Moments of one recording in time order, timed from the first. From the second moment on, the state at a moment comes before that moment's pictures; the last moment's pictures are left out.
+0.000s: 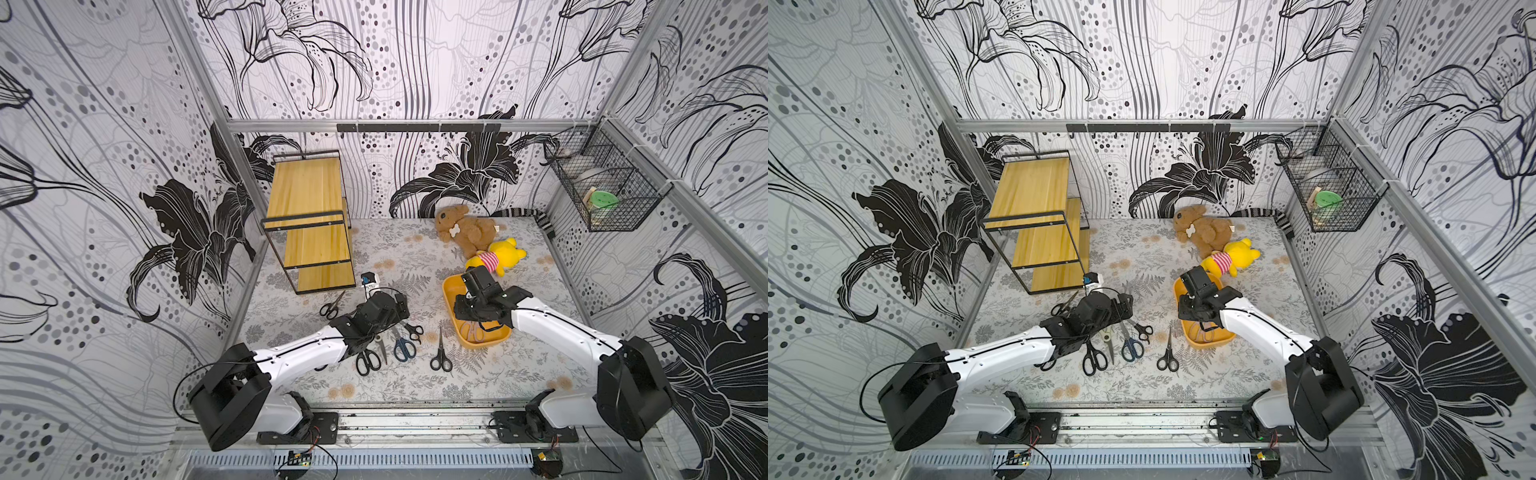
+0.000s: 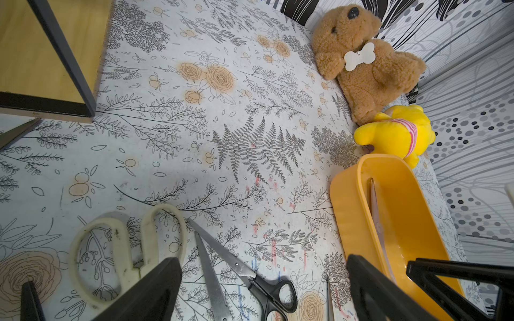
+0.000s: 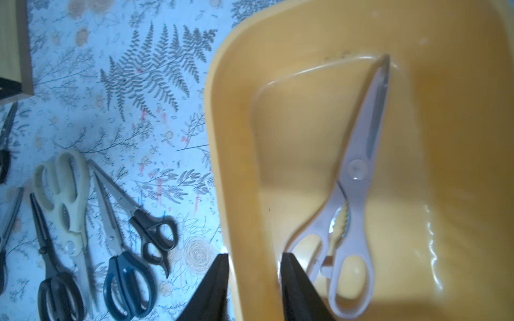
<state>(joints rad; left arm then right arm) -0.80 1.35 0.70 -0.01 -0.35 -0.88 0.59 1.39 0.92 -0.58 0.05 0.56</state>
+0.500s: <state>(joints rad) -0.80 1.34 0.68 -0.01 -0.36 -0.92 0.88 1.38 0.88 -0.67 0.04 0.57</state>
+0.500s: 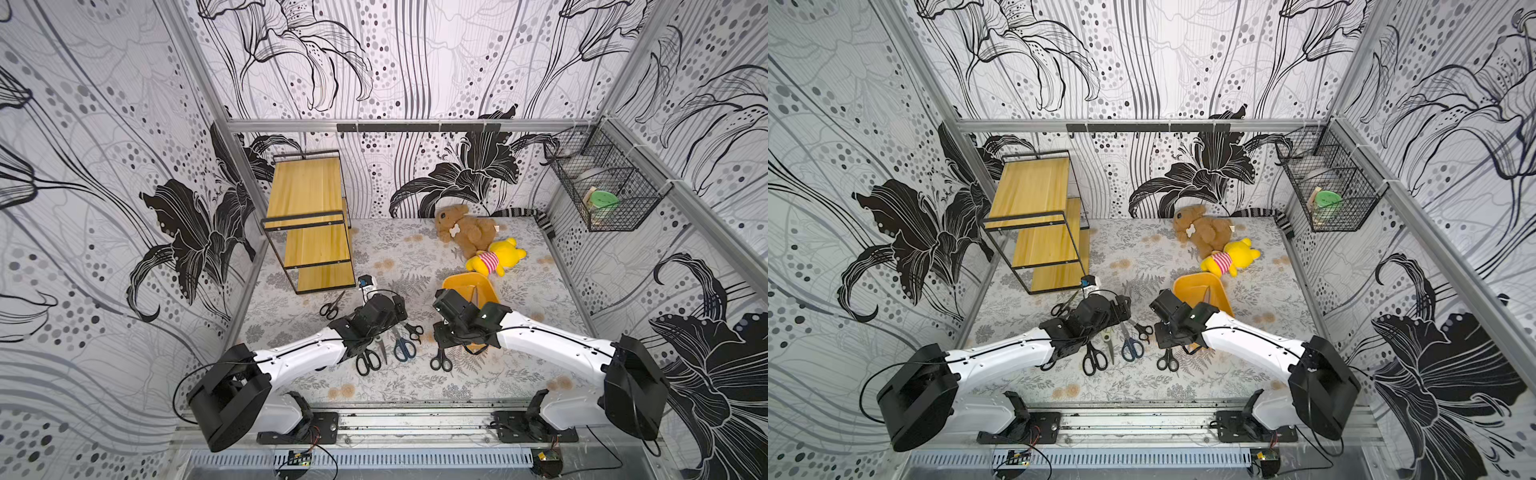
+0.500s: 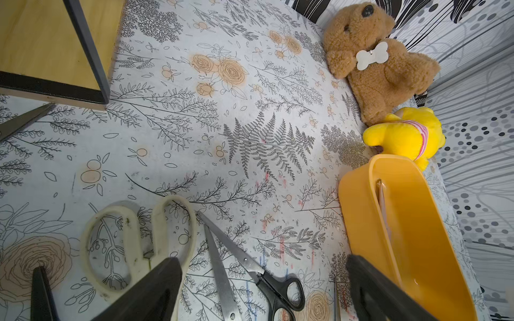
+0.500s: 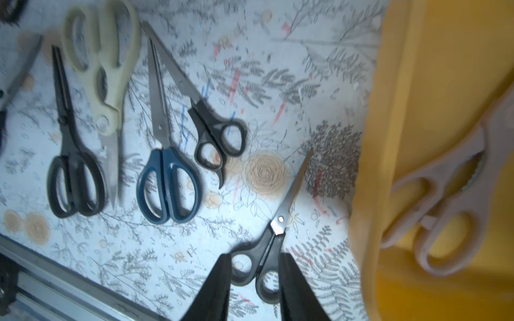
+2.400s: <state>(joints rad) -0.74 1.32 0.61 0.01 -0.35 -0.98 0.95 1.50 0.77 -0.64 0.08 0.67</state>
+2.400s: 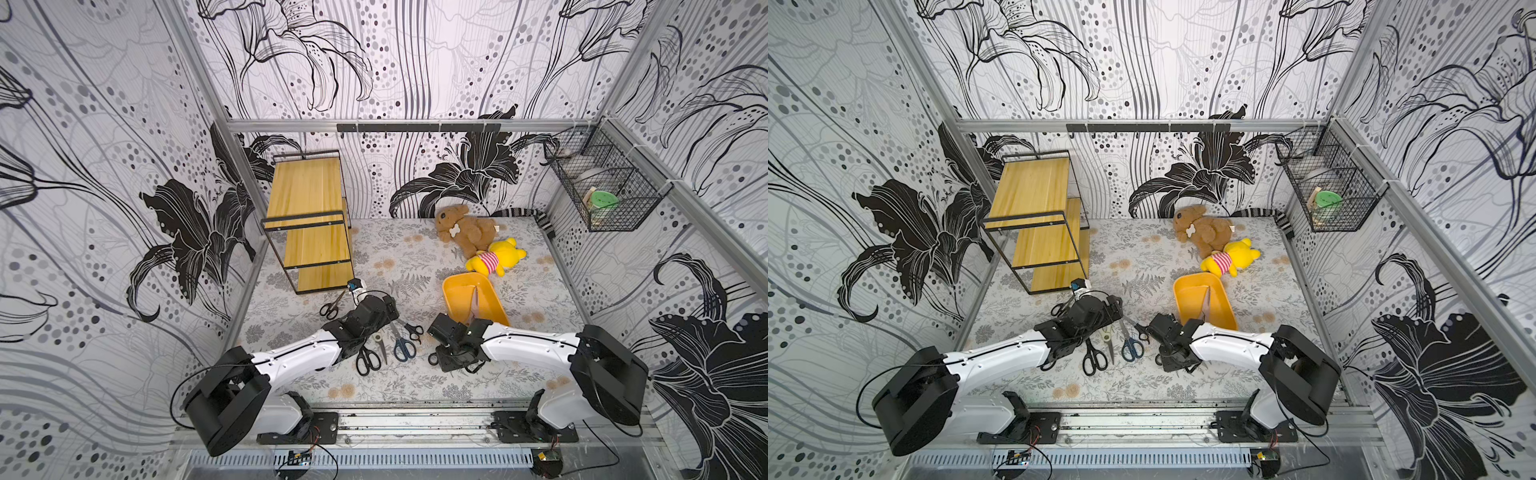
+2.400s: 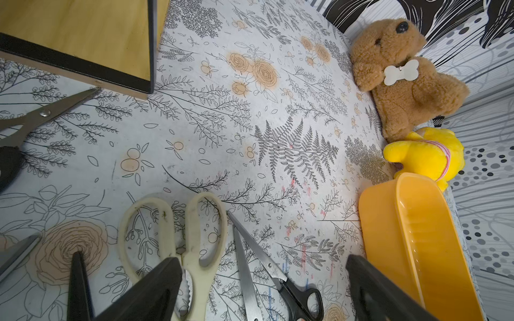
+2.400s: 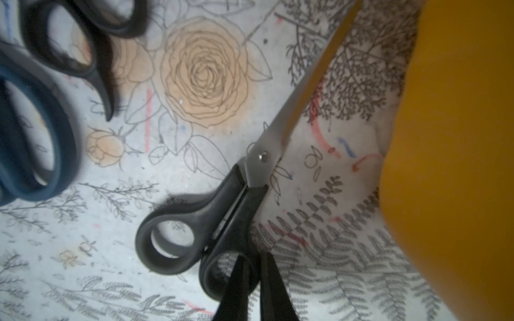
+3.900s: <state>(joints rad) -0.60 1.21 0.57 0.00 -0.35 -0.98 0.55 1.30 1.06 -0.81 0.28 0.37</state>
